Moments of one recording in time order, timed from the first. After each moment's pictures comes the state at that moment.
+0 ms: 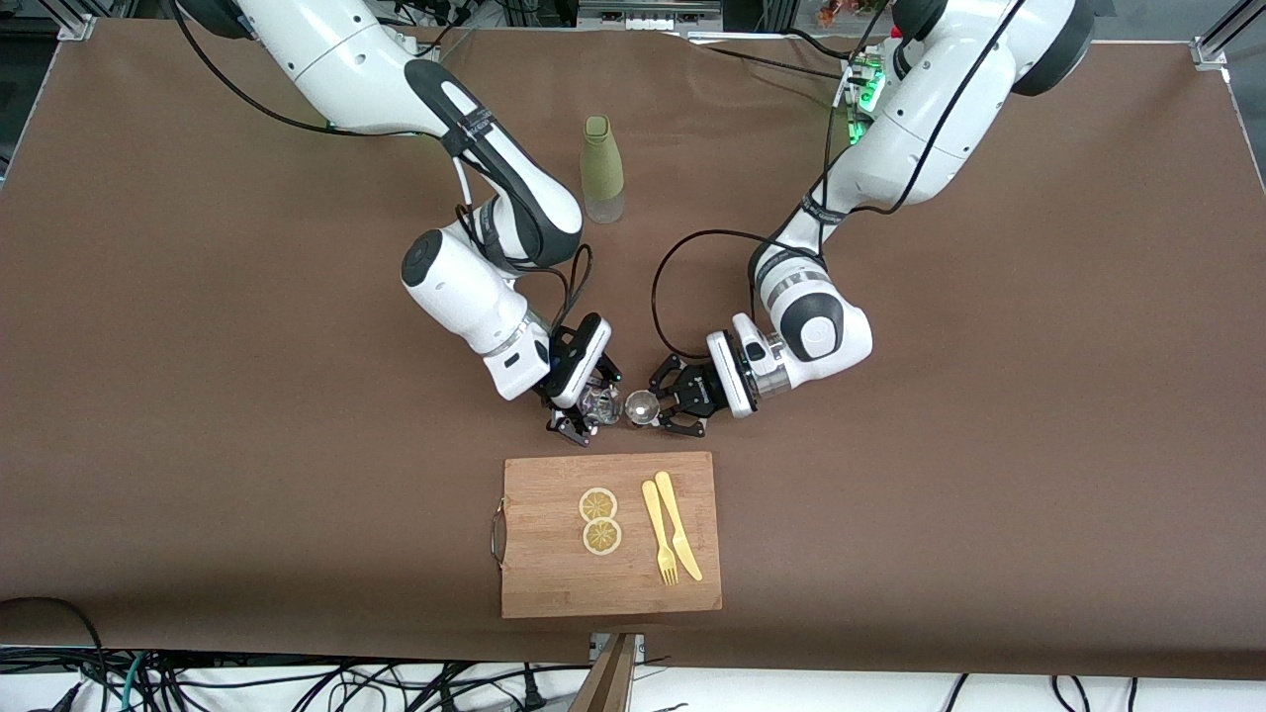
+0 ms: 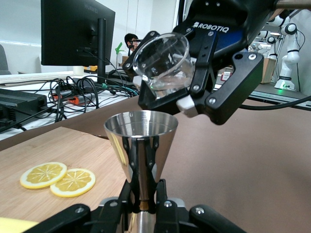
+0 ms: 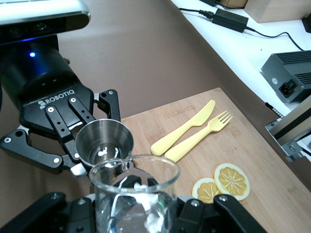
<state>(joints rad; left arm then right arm) -0.33 0.88 -0.19 -1.58 -2.06 2.33 2.50 0.41 0.72 0.27 -1.60 0.66 2.95 -1.22</state>
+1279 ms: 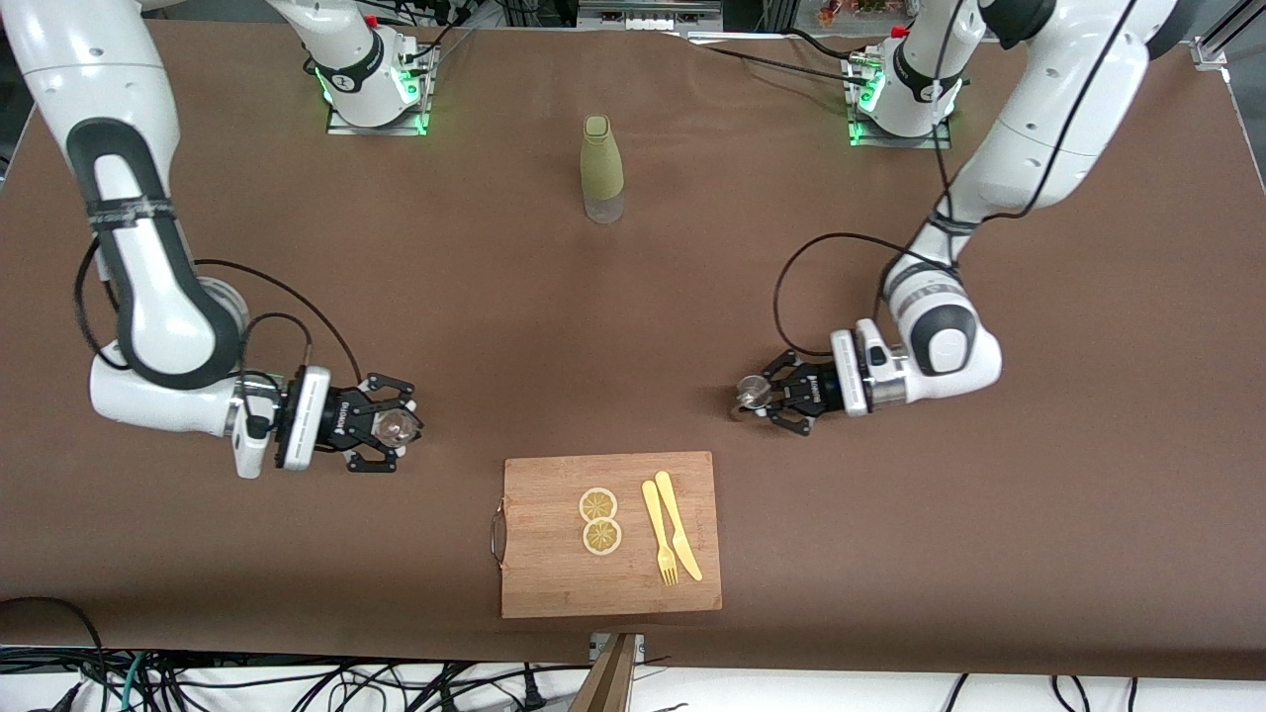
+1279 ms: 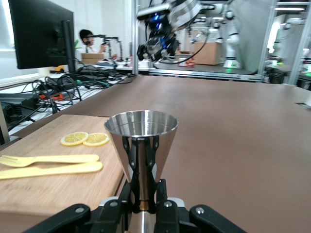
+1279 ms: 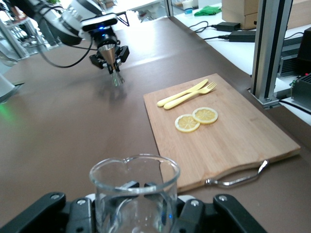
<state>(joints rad) 0.00 0.76 -0.15 -1.81 -1.55 1.98 2.51 -0.18 0.71 0.26 -1.57 1.01 2.01 -1.88</state>
